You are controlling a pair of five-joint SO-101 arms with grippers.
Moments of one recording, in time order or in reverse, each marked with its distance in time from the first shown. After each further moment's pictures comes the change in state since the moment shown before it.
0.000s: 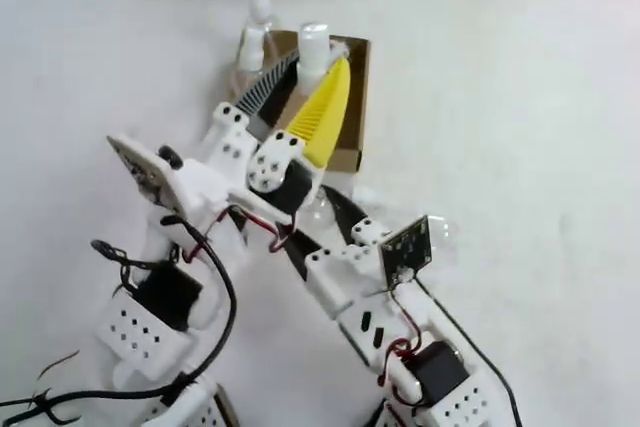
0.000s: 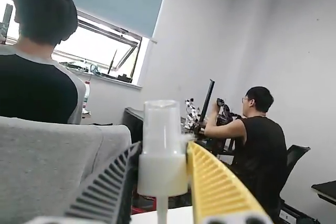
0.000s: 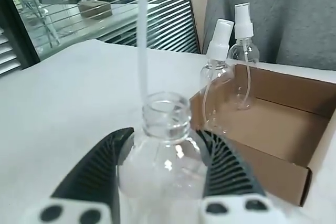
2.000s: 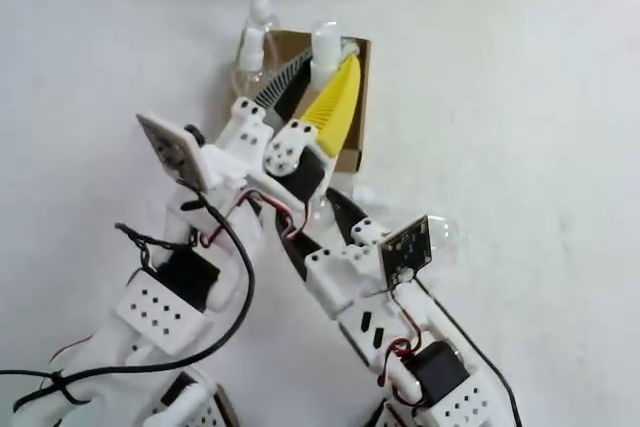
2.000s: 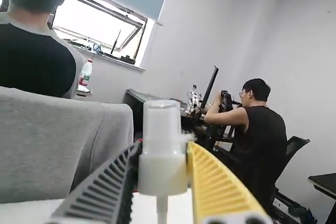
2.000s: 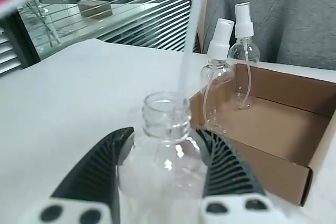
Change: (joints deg) left arm -0.4 7.0 1.1 -4.5 3.5; right arm -0.1 0.0 0.1 0.0 0.1
